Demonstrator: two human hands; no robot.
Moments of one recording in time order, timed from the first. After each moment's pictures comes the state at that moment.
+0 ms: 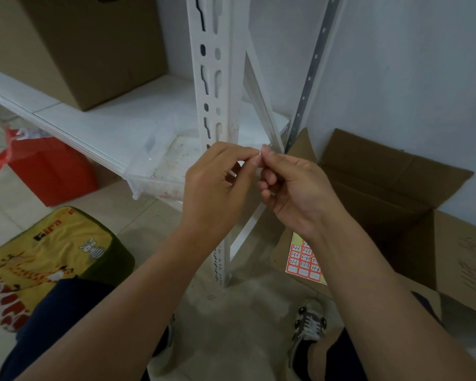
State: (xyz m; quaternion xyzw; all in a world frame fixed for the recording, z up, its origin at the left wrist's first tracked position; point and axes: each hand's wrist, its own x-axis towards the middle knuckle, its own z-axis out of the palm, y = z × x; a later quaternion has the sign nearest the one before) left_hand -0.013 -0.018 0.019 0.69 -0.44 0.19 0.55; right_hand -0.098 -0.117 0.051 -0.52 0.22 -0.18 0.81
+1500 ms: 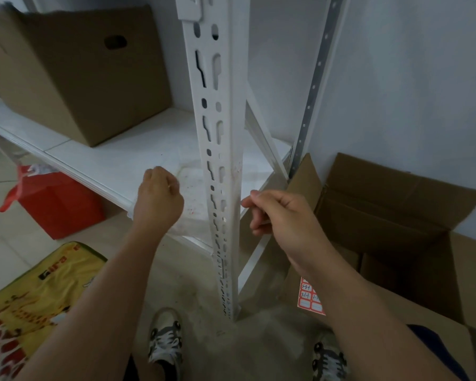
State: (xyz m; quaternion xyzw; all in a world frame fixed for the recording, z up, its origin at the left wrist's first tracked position) left_hand 0.113 -0.005 -0.001 0.90 -0.23 0.02 0.37; right_hand -0.081 -0.118 0.039 -0.70 0.23 -0.19 0.65
